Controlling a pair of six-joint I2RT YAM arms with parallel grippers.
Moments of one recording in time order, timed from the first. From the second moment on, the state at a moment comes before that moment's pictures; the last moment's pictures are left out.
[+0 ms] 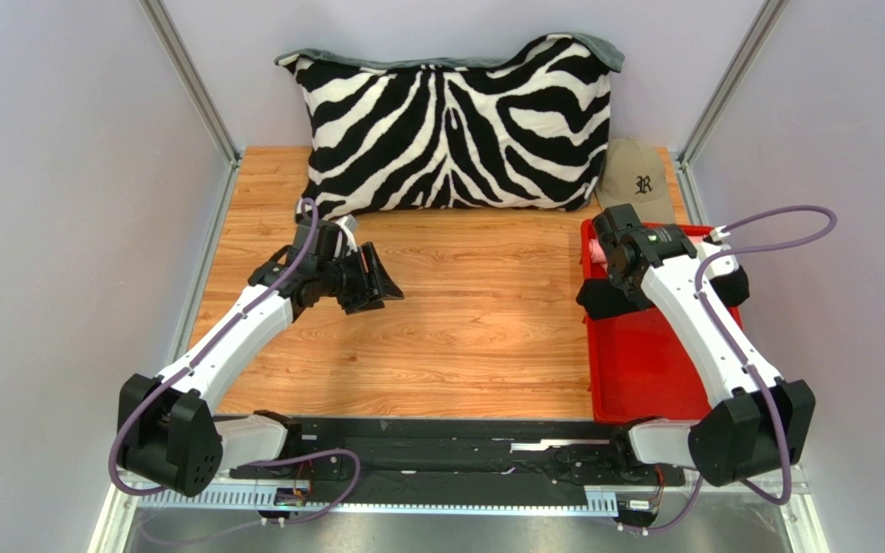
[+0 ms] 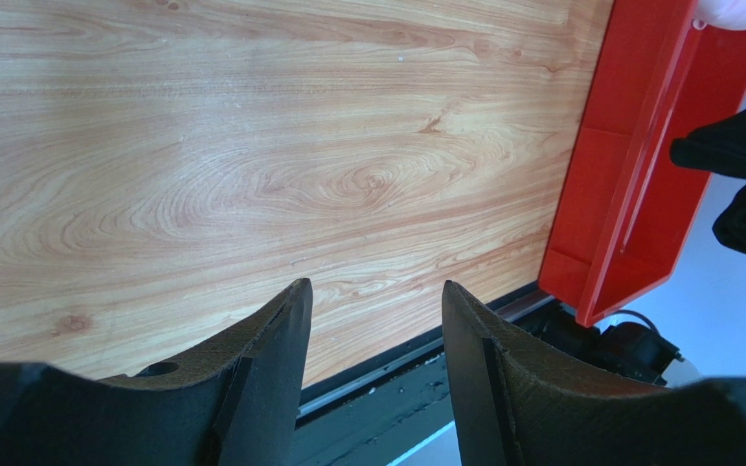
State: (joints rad) left arm -0.35 1.22 0.90 -0.53 0.37 -0.70; right arm 0.27 1.29 1.23 -1.31 0.86 1.62
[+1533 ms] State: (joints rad) left arm -0.35 1.28 0.90 -0.50 0.39 -0.68; right arm 0.01 1.64 1.11 -1.04 0.69 1.25
